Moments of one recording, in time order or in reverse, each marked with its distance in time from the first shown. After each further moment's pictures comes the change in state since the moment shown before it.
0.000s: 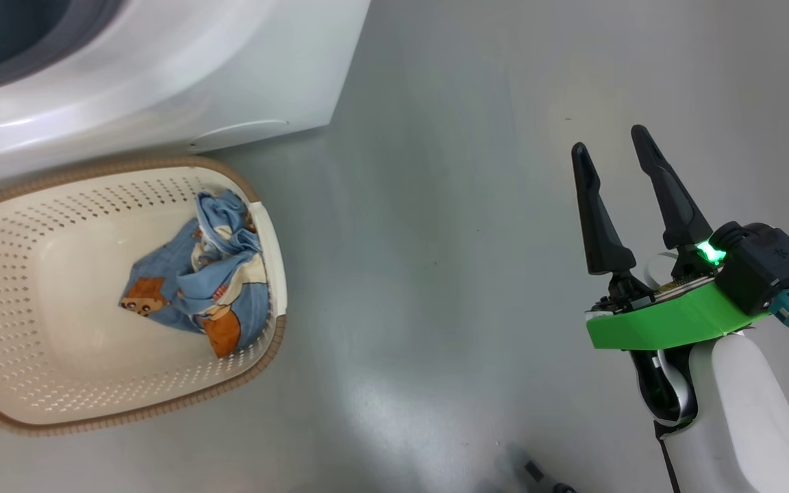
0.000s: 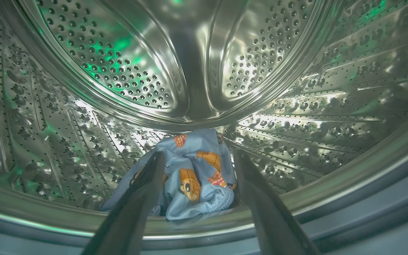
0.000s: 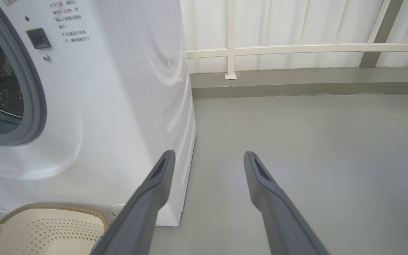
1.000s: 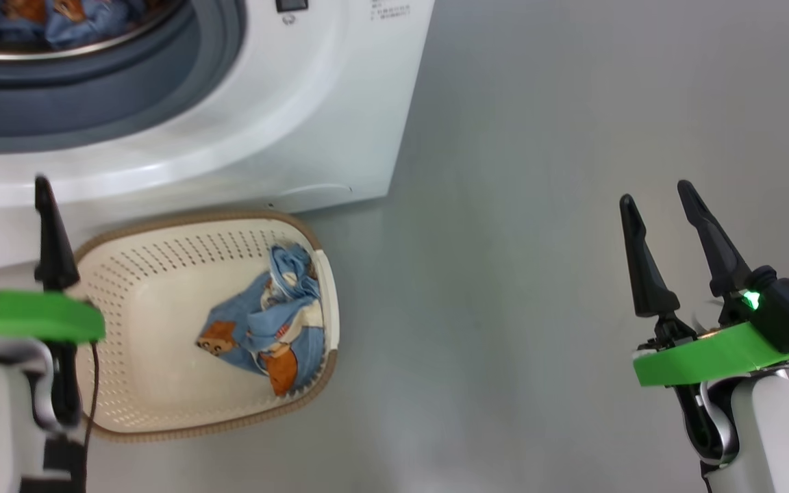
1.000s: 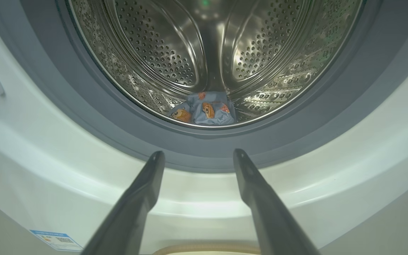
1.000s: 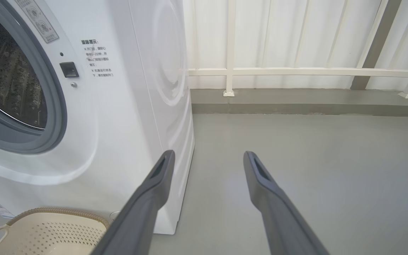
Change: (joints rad) left arm 0.762 -0.199 0.216 -0.606 0.050 0.000 0.000; right arm 0.109 -0.073 -0.063 0.011 -0.010 0.000 0.000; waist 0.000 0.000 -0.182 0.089
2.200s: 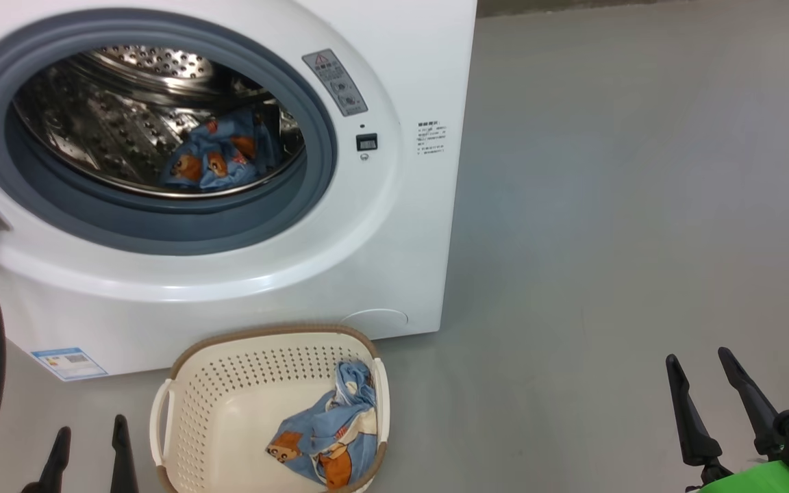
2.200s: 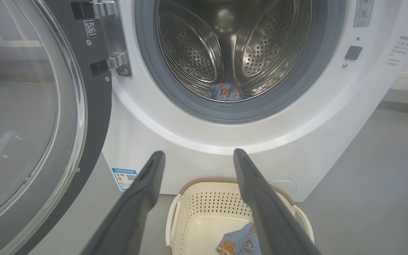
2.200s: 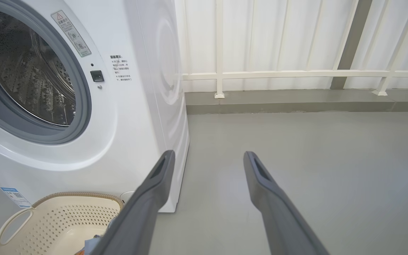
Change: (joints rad) left arm 0.600 -0.075 -0.002 -0.241 0.015 0.000 0.001; right arm 0.351 -0.034 -0.094 0.022 0.000 0.000 0.000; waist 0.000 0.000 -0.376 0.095
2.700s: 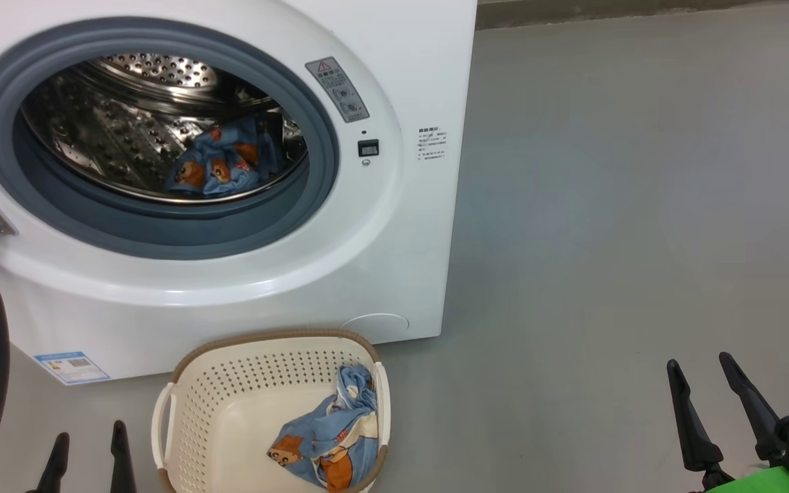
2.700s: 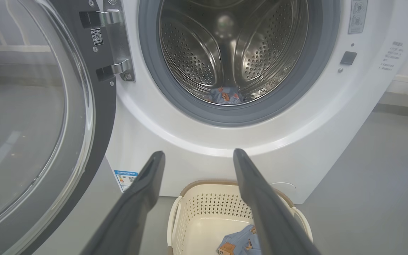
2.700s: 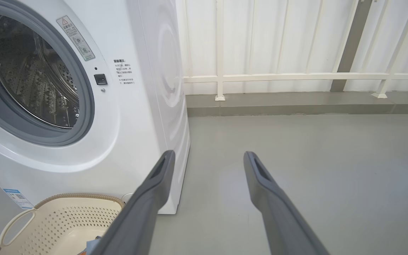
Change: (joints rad) left arm 0.033 -0.003 0.005 -0.034 0.000 0.000 0.000; right arm 0.018 0.002 -0.003 -0.013 0.000 0.000 0.000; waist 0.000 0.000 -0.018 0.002
